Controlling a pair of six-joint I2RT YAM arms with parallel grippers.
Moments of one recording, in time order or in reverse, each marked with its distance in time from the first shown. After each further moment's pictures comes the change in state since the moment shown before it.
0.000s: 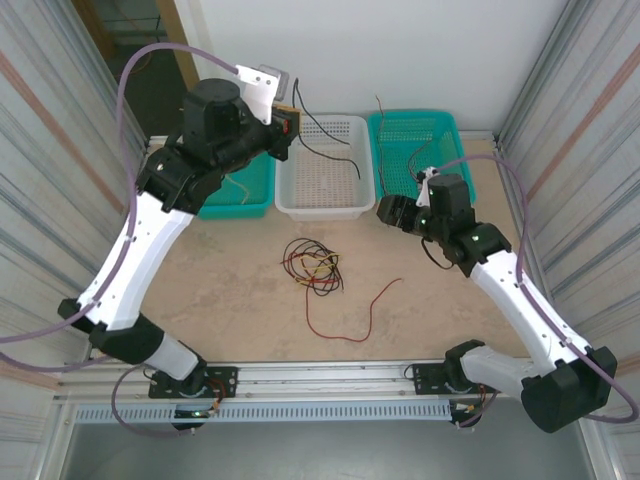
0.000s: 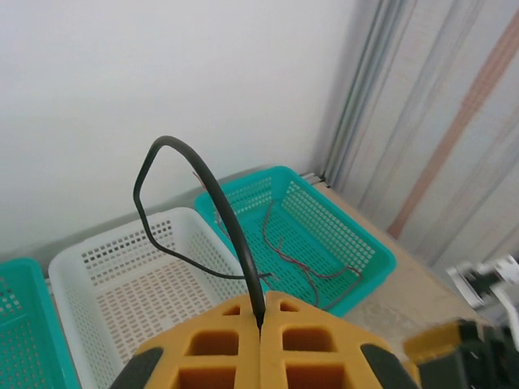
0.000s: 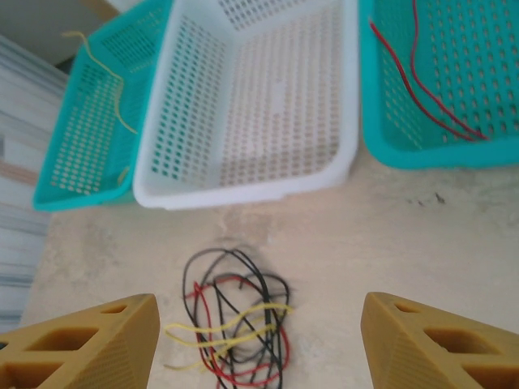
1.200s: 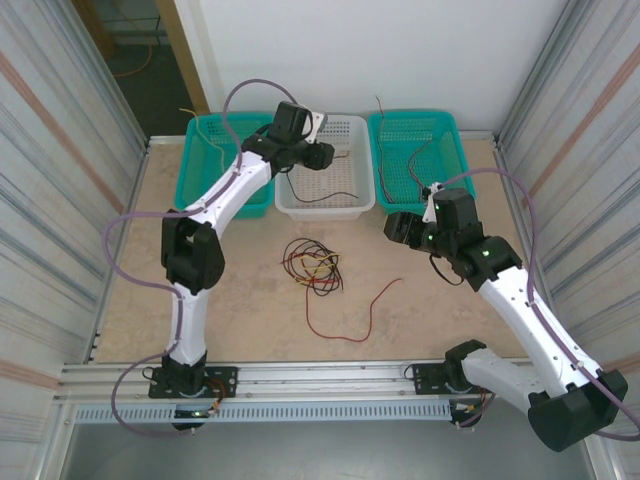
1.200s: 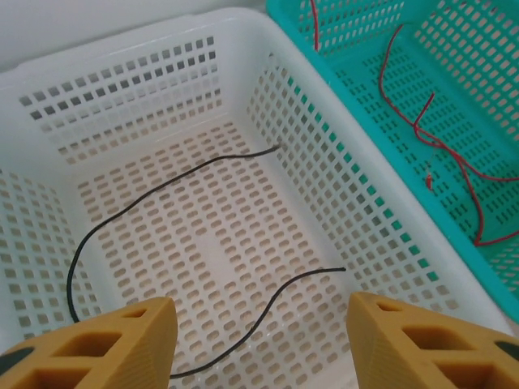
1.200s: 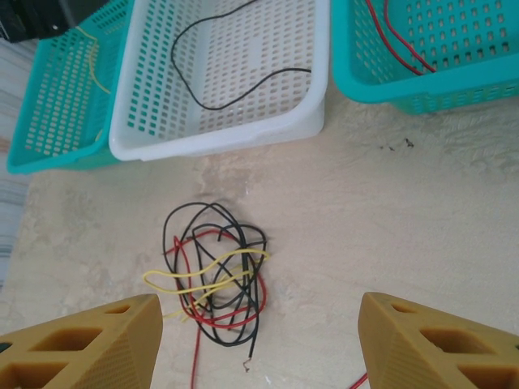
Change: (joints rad) left arm 0.116 0.563 -0.011 0.125 0.040 0.047; right arm 0.011 -0.106 -0.039 -0.124 0.002 -0.012
